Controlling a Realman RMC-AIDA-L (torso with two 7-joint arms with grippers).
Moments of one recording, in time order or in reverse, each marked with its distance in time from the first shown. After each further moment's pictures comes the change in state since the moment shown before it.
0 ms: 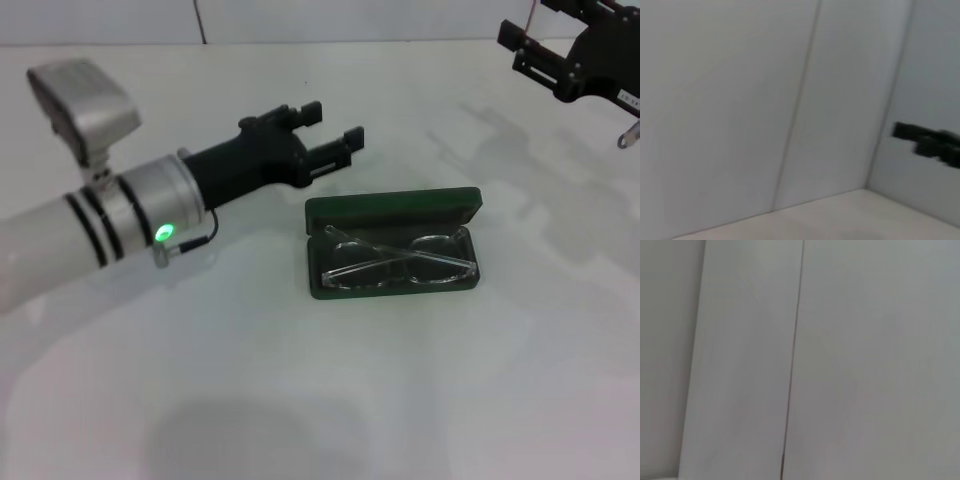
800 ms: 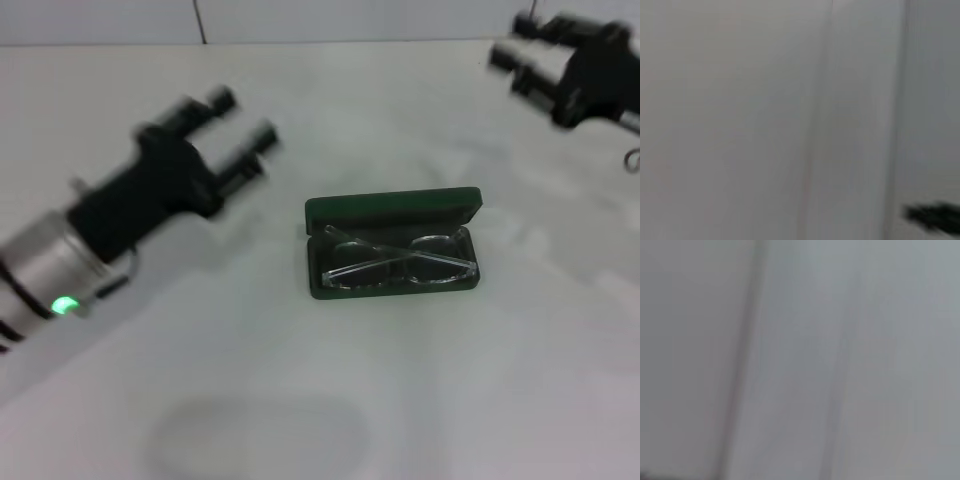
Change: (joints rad) left arm 0.246 0.006 -0.131 0.078 0.007 0.379 0.244; right arm -0.065 -0.003 -0.012 -0.146 -0.109 -0.106 0.122
